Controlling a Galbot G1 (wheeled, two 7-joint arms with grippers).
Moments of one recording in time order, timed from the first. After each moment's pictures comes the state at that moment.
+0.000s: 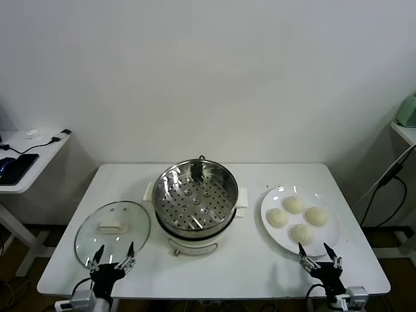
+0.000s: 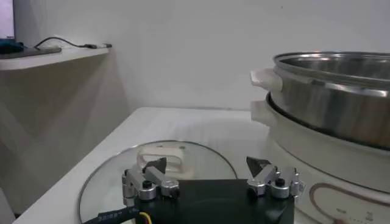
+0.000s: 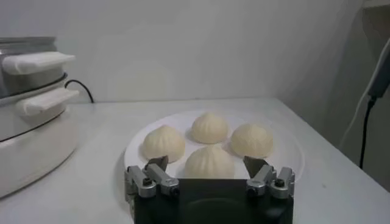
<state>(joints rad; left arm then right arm) 1.71 -1.45 -0.65 -2.03 -0.19 0.16 -0.06 -1.61 1.14 0.60 1.84 0.43 -0.04 0.03</state>
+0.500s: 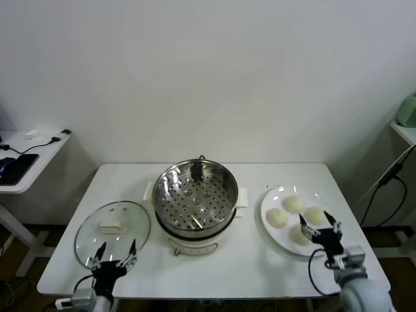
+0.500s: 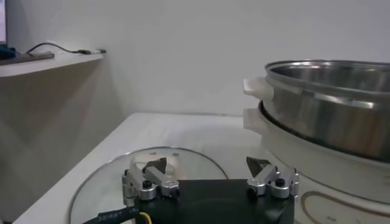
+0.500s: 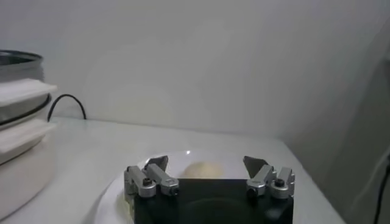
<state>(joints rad) 1.70 -1.44 -0.64 -2.05 -0.20 0.16 -0.06 -1.14 0.87 0.41 1.68 0.38 -0.21 -0.10</state>
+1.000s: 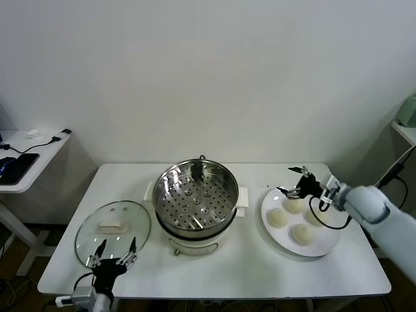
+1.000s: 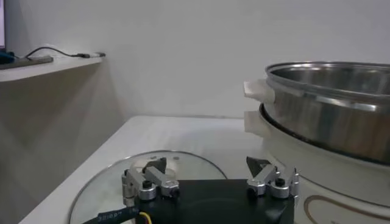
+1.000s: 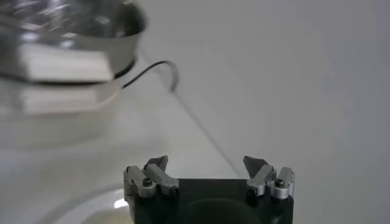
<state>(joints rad) 1.69 -1.43 -0.63 -2.04 -0.20 0.15 -0.06 -0.17 0.56 -0.52 1.30 0.24 -0.04 -0.83</state>
